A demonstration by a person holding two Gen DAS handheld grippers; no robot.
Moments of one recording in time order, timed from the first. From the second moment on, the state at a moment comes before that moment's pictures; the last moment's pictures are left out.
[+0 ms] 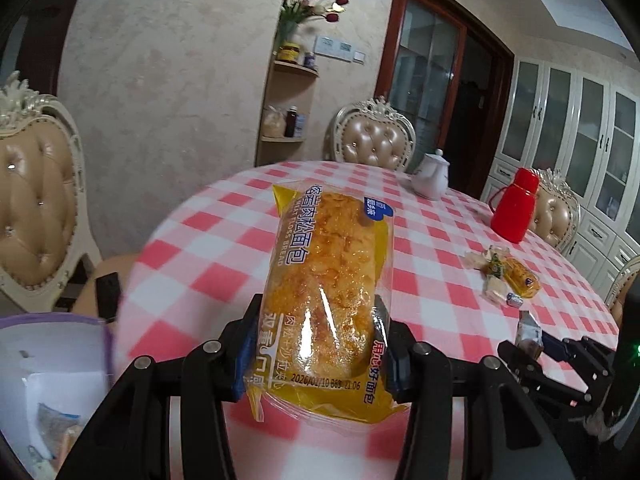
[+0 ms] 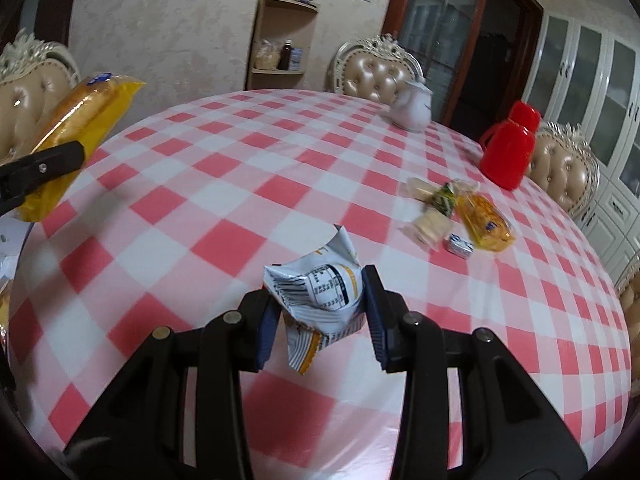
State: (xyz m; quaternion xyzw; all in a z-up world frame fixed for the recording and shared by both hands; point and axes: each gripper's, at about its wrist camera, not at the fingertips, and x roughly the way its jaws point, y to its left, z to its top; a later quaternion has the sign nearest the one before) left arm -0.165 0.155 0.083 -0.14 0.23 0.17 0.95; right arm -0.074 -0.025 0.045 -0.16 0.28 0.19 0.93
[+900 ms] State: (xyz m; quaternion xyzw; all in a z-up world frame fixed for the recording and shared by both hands) left arm -0.347 0.295 0.050 -0.16 0.23 0.31 0.91; right arm -0.217 0.157 0.049 -0.26 0.21 0.33 0.88
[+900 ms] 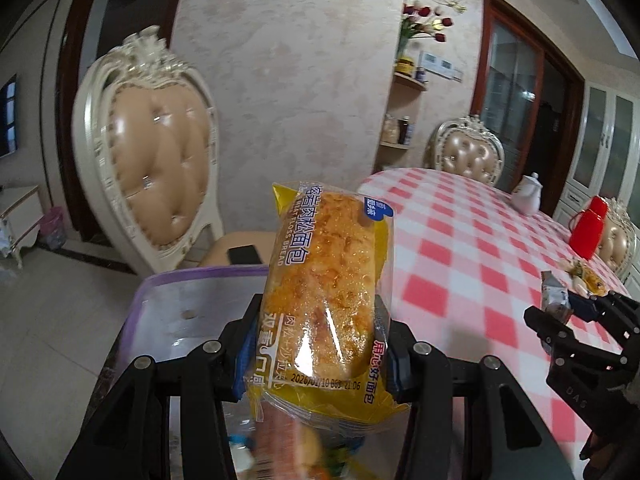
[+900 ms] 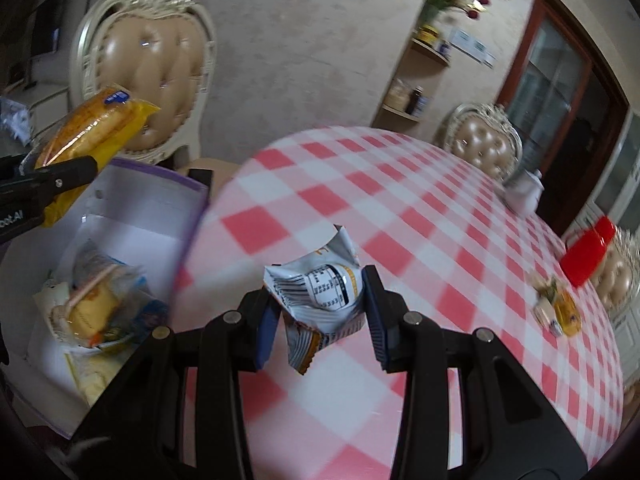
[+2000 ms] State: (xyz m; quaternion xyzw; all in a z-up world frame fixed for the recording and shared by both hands) left arm -0.365 0.317 0.042 -0.14 0.27 0.37 0.88; right arm -0.271 0.210 0.038 -0.28 0.19 0.42 0.84
